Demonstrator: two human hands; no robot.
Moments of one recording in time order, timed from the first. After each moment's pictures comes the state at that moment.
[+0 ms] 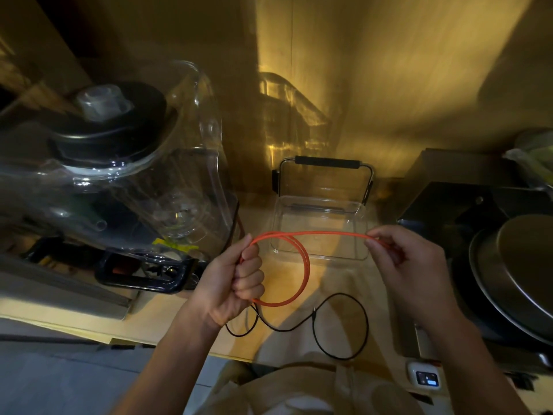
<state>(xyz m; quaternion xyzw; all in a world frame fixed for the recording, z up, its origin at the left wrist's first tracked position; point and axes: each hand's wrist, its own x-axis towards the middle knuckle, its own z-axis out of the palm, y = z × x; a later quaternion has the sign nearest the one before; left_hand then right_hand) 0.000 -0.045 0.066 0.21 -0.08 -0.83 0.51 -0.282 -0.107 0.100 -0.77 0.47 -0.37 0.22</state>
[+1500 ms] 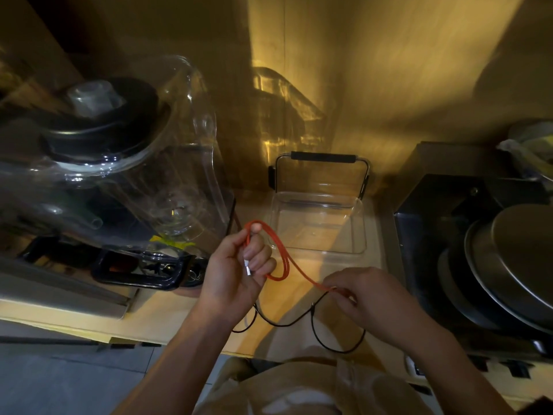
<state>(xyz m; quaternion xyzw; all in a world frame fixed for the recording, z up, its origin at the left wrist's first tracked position) -0.033 -0.043 0.092 0.27 -0.06 -0.71 0.64 -0.261 -0.075 0.097 -0.87 0.43 -0.01 0.25</state>
